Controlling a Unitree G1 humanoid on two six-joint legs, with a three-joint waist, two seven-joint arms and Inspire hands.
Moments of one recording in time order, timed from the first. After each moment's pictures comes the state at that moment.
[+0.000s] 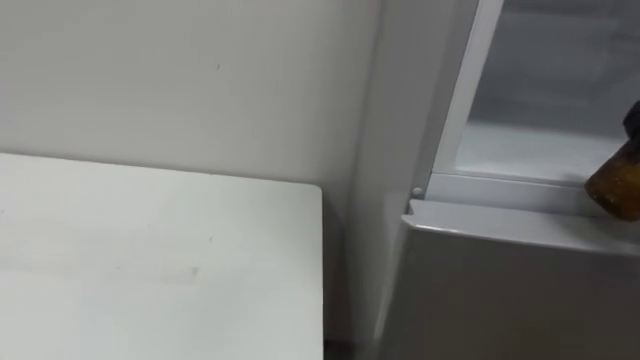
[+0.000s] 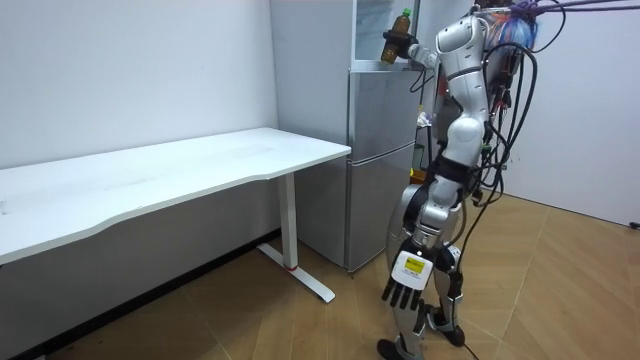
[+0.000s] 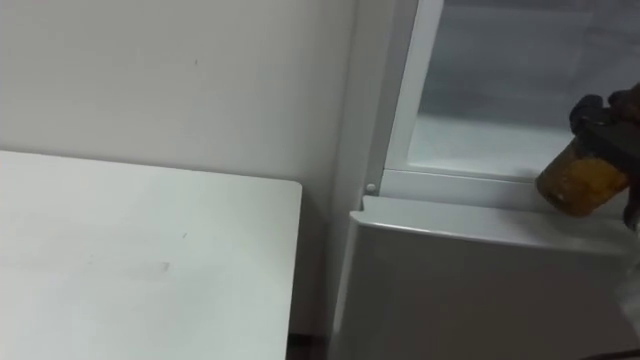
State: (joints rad) left arm 0.41 0.23 0.25 0.99 -0.12 0.07 -0.07; right arm -0.49 -0.66 -0.26 0.19 0.70 0.12 -0.40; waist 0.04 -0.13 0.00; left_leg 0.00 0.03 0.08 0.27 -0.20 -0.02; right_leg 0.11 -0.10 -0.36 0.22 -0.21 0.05
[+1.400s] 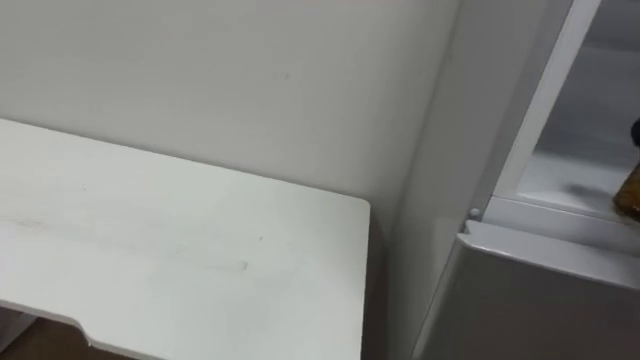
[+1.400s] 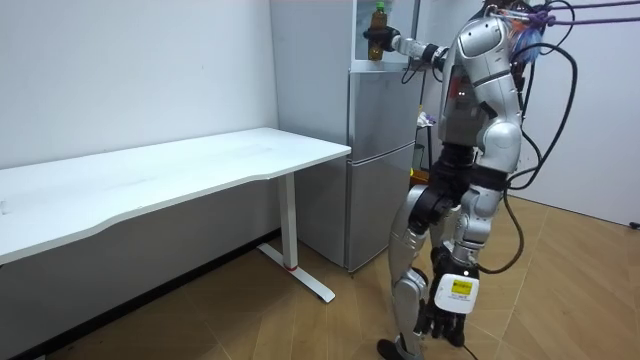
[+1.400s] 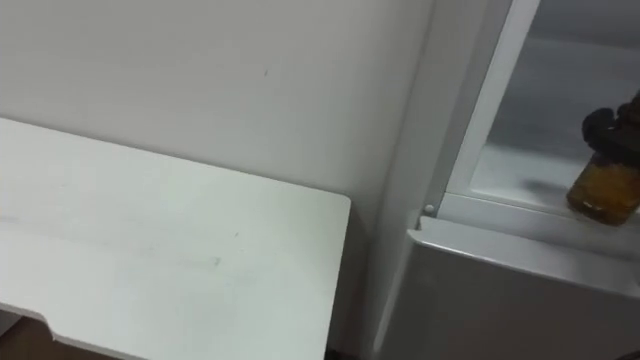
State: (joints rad) left arm 0.49 0.27 0.33 0.99 -0.20 0.07 -0.03; right arm -0.66 -0.81 -0.04 0.49 0.62 0.13 -0.46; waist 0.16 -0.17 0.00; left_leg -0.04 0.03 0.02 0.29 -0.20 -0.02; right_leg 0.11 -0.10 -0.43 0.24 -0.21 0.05
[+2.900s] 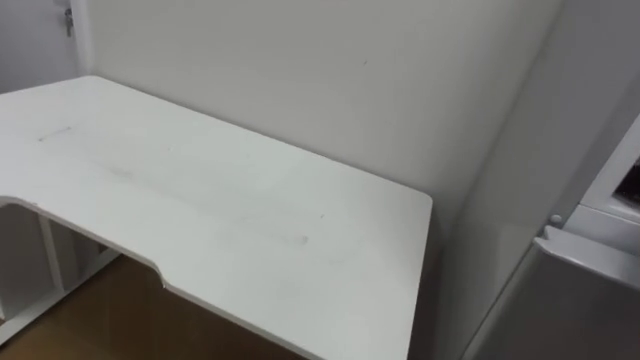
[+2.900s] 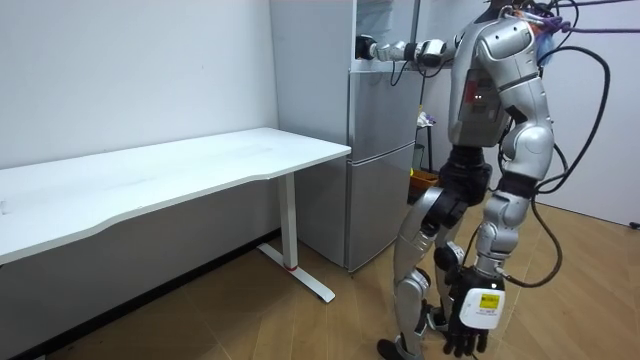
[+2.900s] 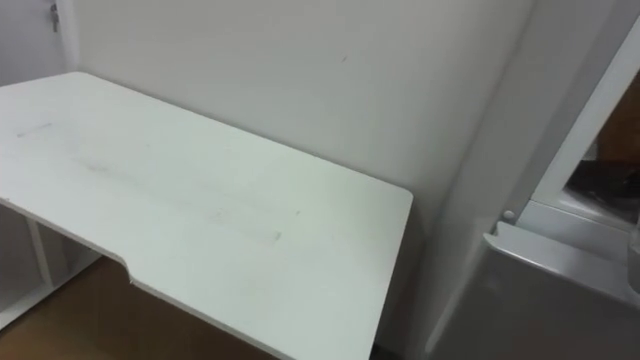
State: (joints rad) left arm 0.43 0.39 0.22 0.88 -0.32 0.12 0.00; right arm -0.83 -0.86 0.26 0.86 0.51 0.10 -0.36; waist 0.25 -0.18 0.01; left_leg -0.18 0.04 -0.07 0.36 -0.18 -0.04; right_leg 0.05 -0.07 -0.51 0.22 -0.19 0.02
